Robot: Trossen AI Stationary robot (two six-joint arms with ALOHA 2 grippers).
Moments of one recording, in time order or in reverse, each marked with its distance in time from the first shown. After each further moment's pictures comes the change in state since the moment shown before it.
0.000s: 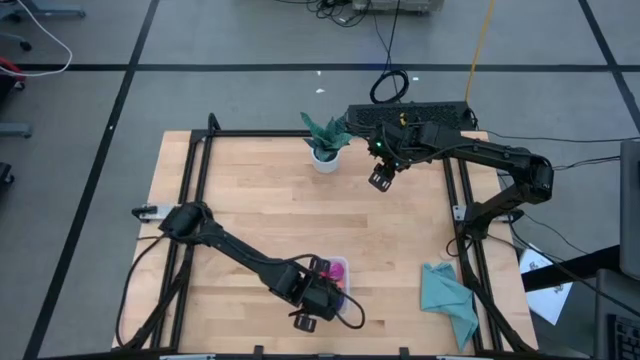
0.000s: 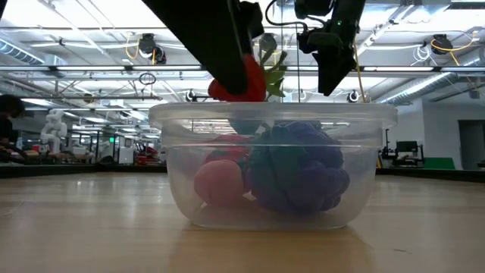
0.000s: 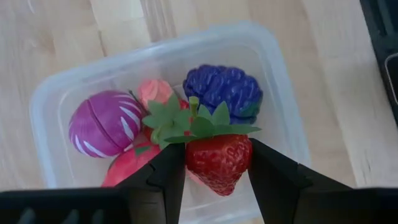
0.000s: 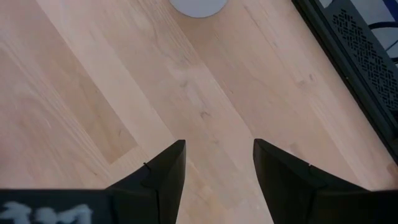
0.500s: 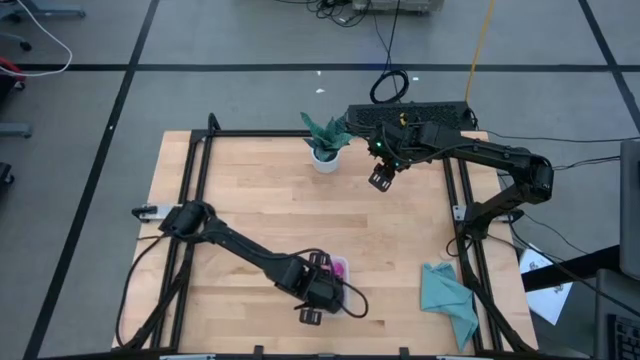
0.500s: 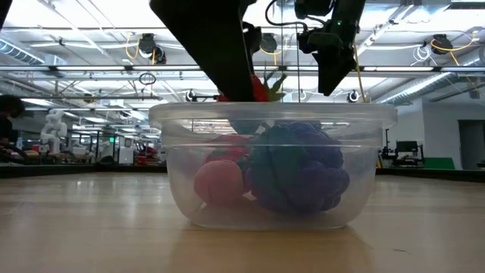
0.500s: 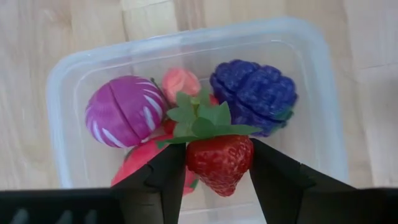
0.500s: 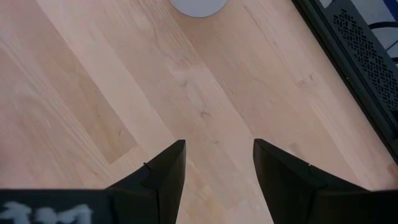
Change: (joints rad) left arm 0.036 0.012 0.000 -0.015 0.001 -0.077; right arm 0.000 0.000 0.000 0.000 0.000 0.000
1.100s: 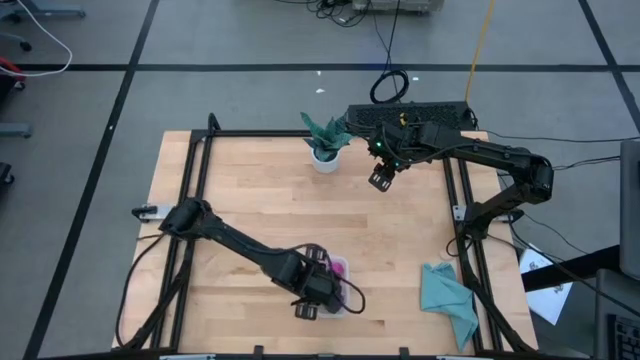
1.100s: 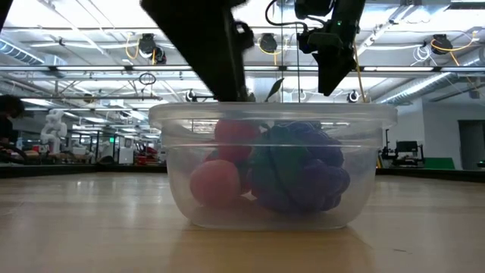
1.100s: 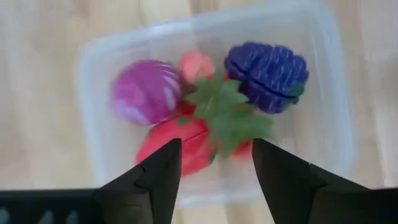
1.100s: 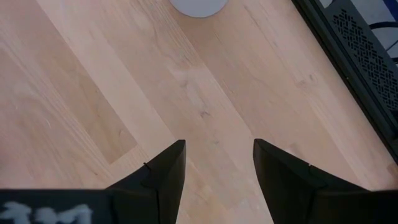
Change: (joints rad) left arm 0.012 -0.033 -0.002 -0.065 -0.005 0.030; right arm 0.001 0.000 0.000 0.000 0.000 0.000
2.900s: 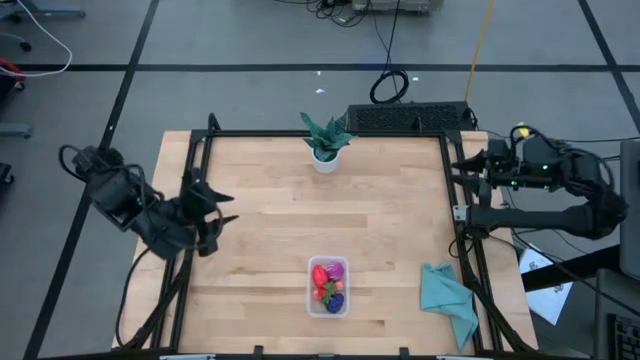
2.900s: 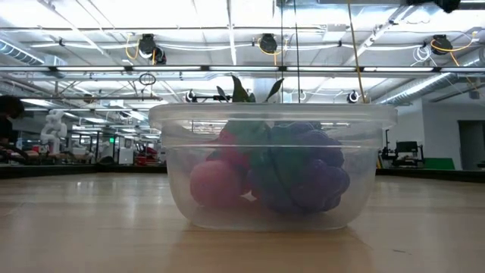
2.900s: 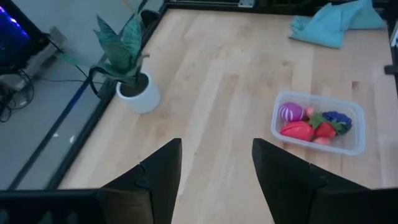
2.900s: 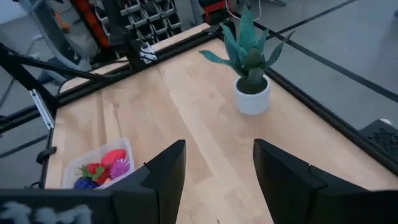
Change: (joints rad) left arm -0.231 -0.877 -0.107 -0.571 -0.602 -0.489; right arm 0.166 -0.947 -0.188 0.000 -0.060 0.097
